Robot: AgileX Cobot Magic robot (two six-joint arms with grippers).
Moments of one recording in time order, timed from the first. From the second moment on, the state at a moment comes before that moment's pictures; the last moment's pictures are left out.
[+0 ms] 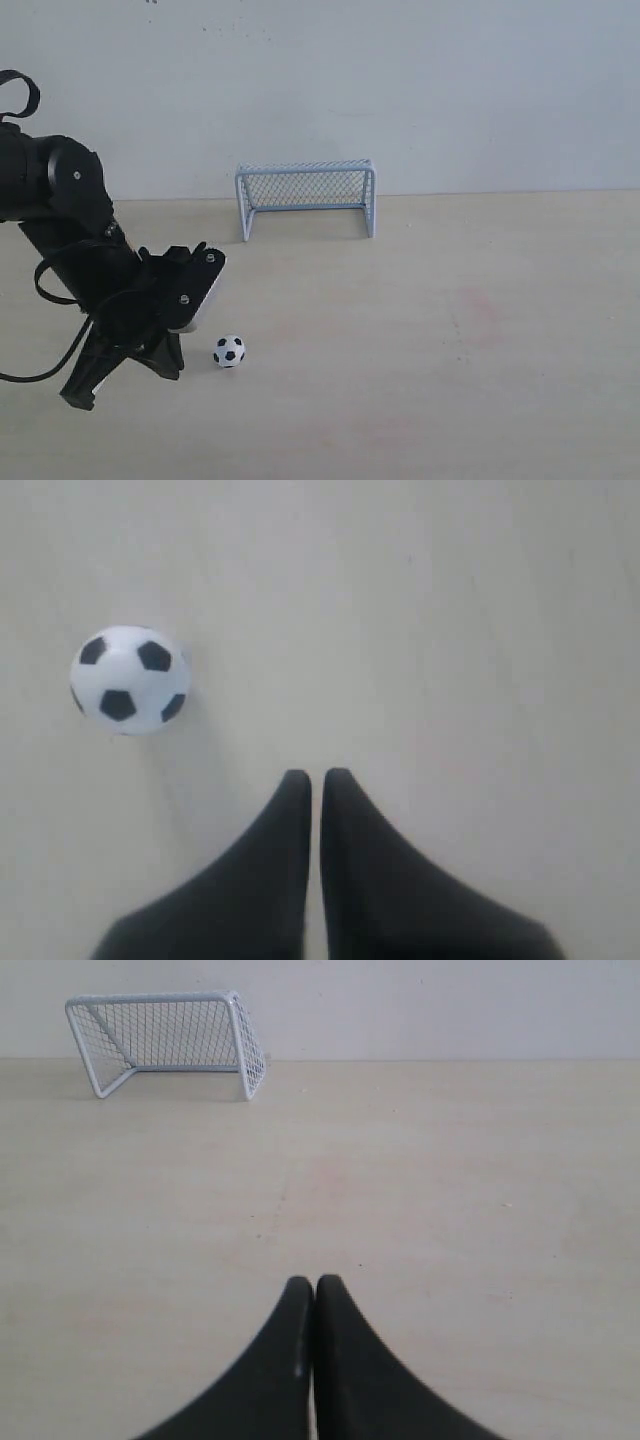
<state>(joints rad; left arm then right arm) -0.21 1.86 -1.15 -0.24 0.81 1.70 0.17 0.00 0.00 0.17 0.35 -0.08</state>
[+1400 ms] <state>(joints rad) -0.26 1.96 -1.15 -0.24 0.68 1.80 0.17 0.00 0.00 0.17 0.35 -0.08</state>
